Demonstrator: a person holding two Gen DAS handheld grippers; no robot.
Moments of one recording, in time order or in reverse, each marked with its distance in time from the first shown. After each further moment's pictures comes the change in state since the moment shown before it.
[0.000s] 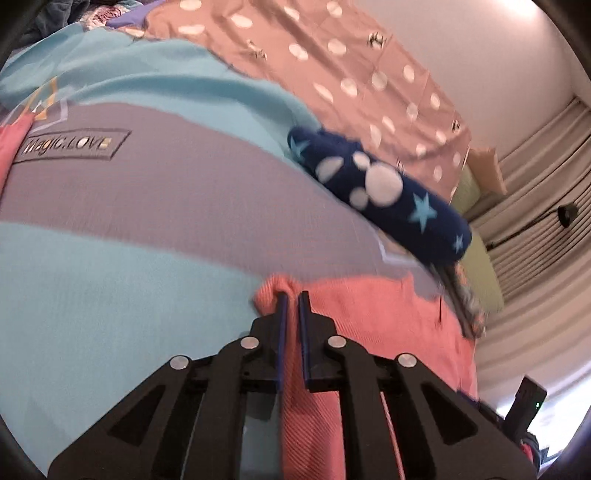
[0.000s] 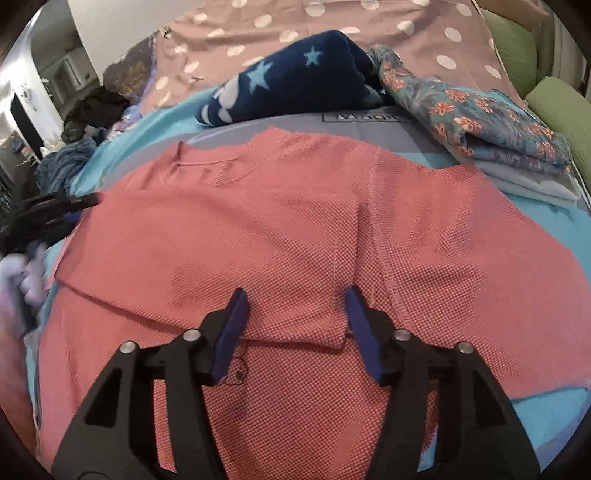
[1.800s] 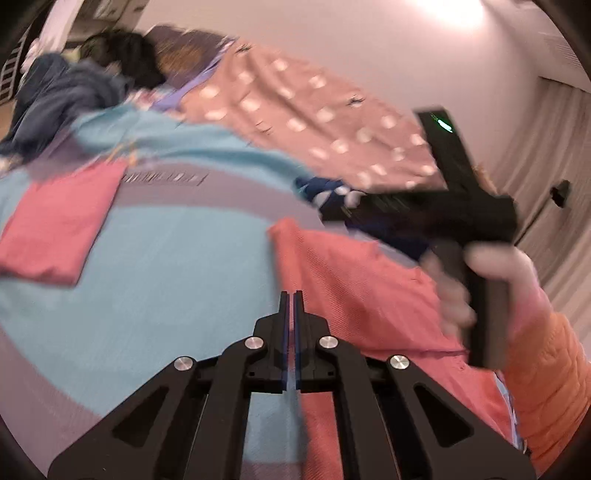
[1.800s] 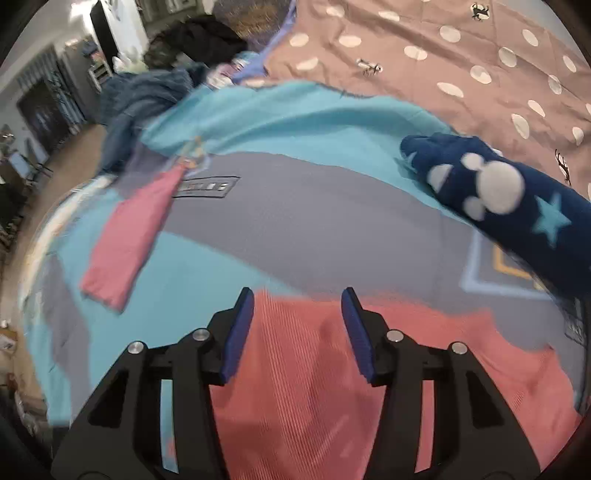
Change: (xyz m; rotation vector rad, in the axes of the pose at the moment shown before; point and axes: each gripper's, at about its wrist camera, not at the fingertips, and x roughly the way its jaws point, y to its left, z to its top) left arm -0.142 -0.043 -0.134 0.163 -0.284 0.123; right arm 0.076 0.254 0.113 -0.392 0.121 0.174
